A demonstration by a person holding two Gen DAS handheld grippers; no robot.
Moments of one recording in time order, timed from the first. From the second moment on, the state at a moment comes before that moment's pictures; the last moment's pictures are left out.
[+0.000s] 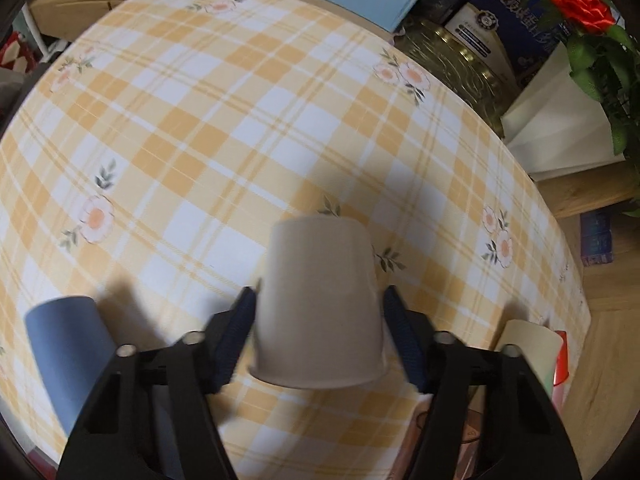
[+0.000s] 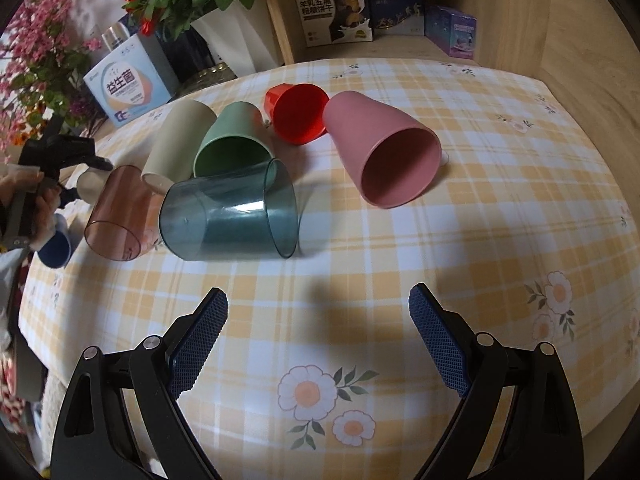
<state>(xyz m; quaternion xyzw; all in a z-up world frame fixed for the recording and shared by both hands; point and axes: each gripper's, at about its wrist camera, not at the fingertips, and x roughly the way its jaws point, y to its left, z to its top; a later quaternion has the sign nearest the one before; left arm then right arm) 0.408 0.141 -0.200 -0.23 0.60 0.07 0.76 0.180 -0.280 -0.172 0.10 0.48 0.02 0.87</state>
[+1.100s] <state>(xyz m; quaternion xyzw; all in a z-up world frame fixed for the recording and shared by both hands) 0.174 -0.124 -0.142 -0.09 0.55 -0.23 0.80 0.098 -0.374 -0.138 0.15 0.42 -0.06 0.89</state>
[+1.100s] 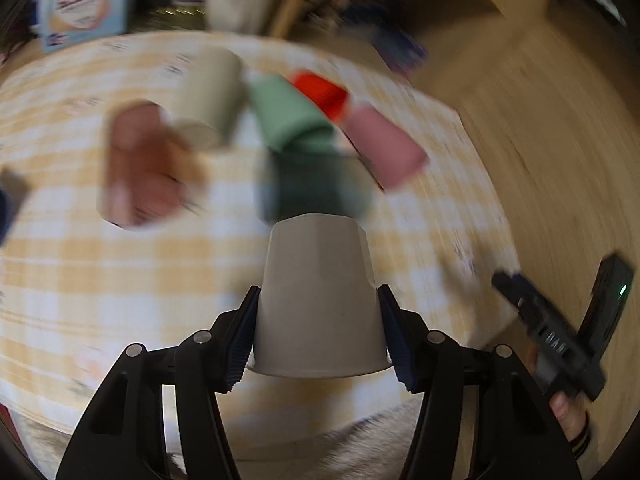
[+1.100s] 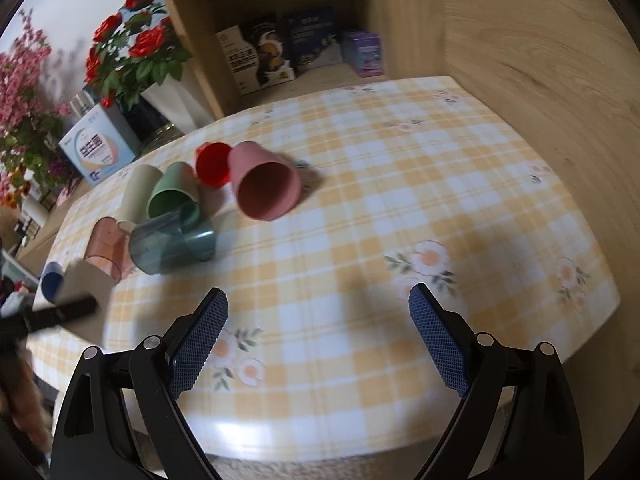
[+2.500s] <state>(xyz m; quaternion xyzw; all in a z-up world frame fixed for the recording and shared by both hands) 0.172 -0.194 -0.177 -0.09 0.57 -0.25 0.78 0.083 -0.402 -0.146 0.20 0.45 -0.08 0.87</state>
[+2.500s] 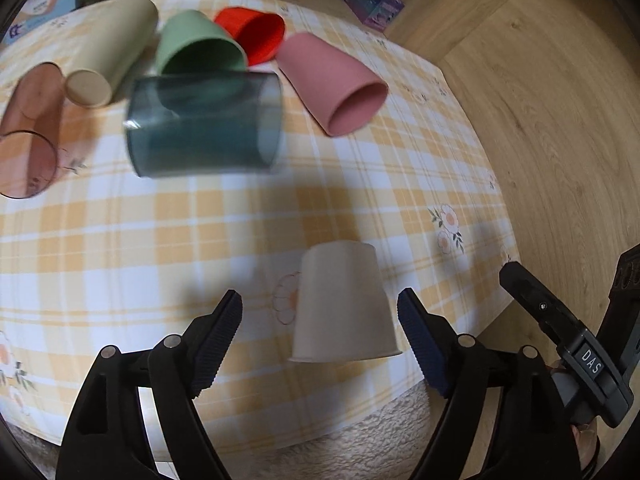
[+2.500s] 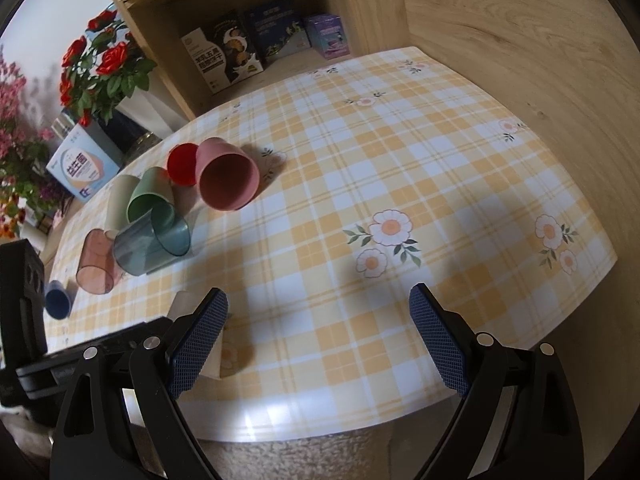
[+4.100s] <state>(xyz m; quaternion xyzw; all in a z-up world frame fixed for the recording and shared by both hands) 0.142 -0.008 -0.125 -0.03 0.37 -0.02 0.93 0.131 -0.306 -0.161 0.13 0.54 -0.02 0.83</state>
